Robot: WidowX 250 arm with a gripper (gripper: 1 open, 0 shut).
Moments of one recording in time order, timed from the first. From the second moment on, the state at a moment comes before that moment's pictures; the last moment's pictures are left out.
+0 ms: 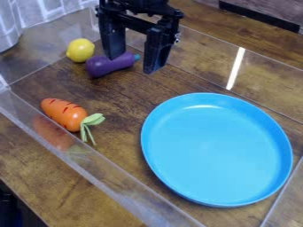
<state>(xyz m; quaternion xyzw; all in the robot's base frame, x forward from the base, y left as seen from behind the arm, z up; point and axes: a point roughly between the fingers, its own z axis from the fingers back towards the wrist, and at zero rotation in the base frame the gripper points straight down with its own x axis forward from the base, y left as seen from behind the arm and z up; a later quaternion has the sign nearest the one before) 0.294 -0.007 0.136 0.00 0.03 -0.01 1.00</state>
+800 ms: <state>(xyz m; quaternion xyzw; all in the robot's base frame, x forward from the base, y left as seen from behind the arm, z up) 0.285 -0.004 0.102 0.00 0.07 -0.13 0.99</state>
